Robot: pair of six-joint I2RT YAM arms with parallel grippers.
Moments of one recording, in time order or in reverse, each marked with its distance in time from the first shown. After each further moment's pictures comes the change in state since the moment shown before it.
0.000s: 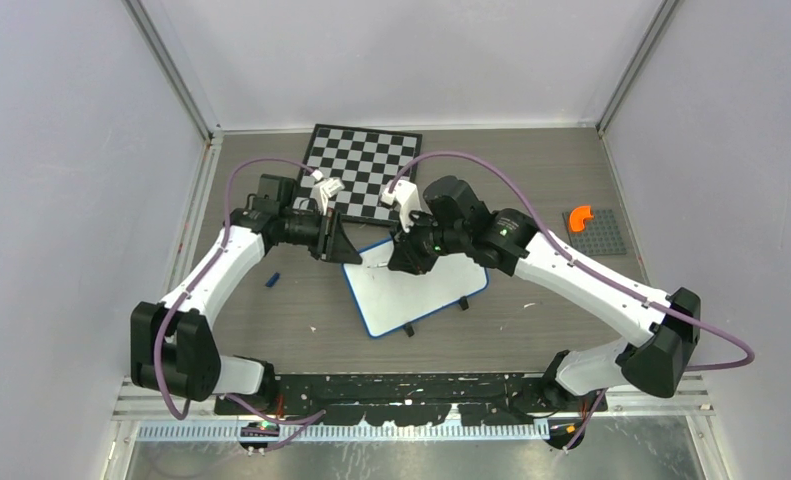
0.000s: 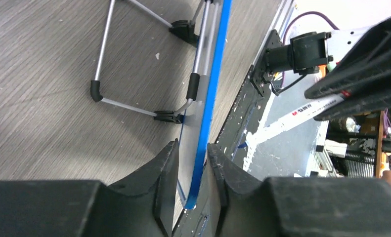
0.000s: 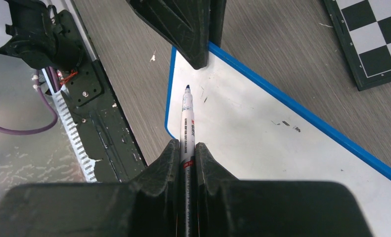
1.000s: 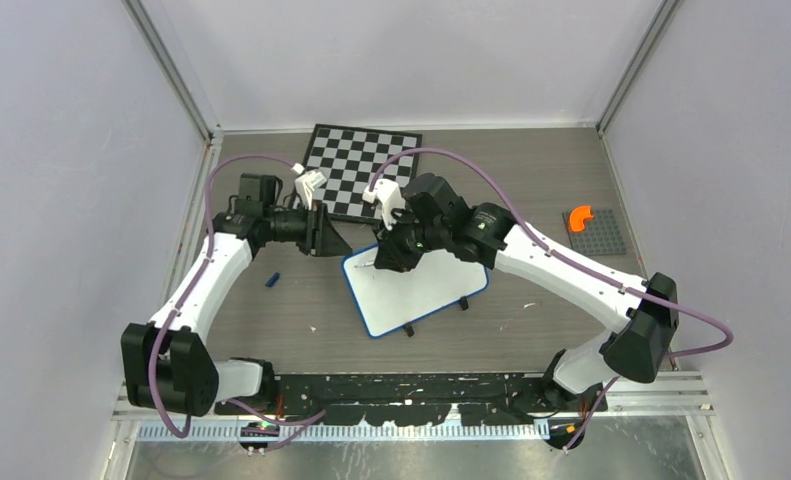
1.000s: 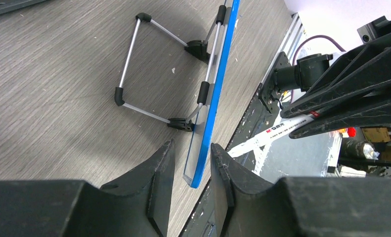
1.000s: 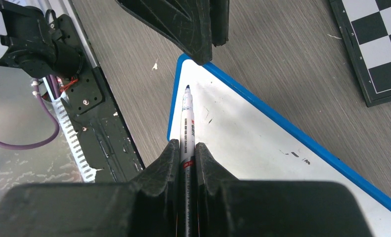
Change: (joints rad) left arm 0.074 -0.079 -0.006 0.016 -0.033 -0.022; right arm 0.039 0.107 0.087 0.004 0.018 0.010
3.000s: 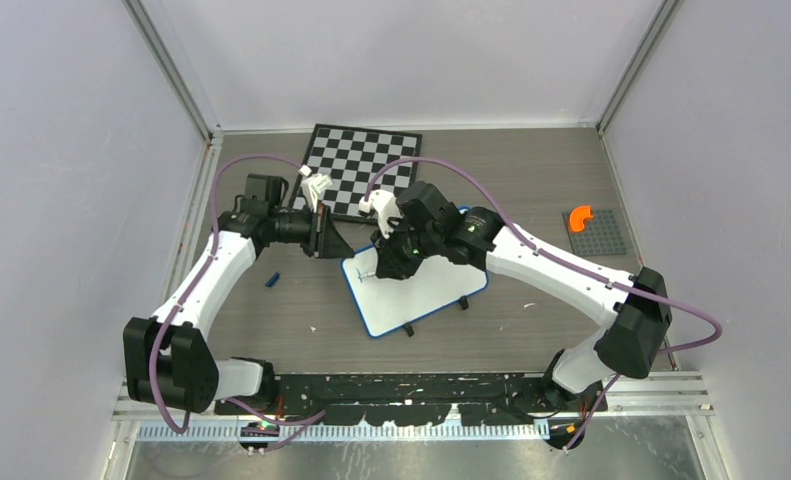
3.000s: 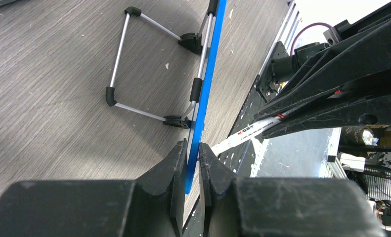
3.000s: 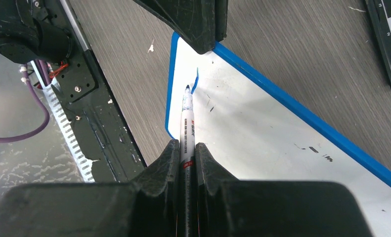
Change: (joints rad) left arm -0.032 0.024 0.000 -0.008 0.017 0.035; right arm 0.005 0.038 -0.037 -0.008 -0.006 0.002
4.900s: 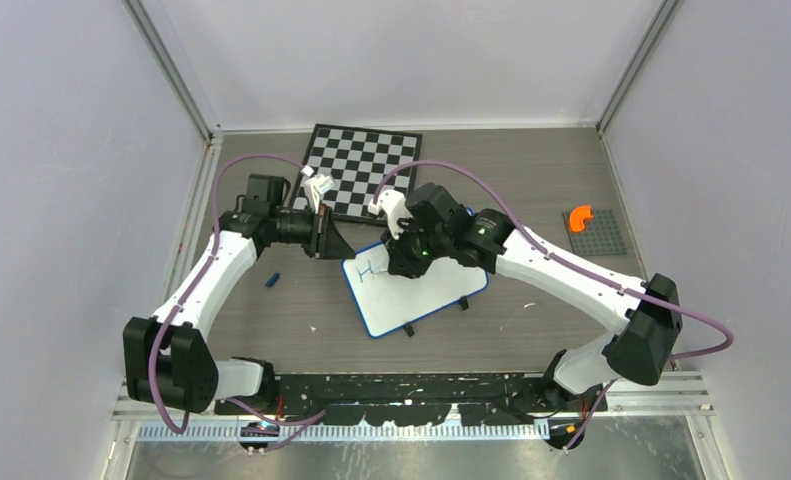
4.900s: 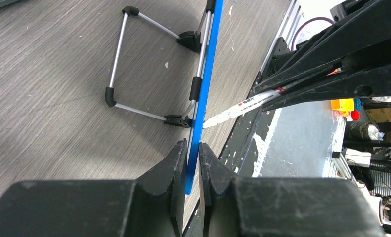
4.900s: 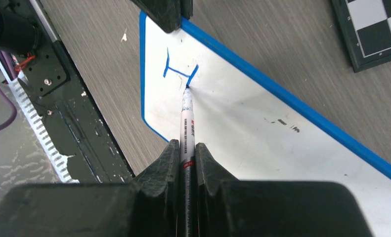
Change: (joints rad) left arm -0.012 0.000 0.003 -0.007 -0.002 0.023; right arm -0.022 -0.052 -0.031 -0.031 0.087 -0.052
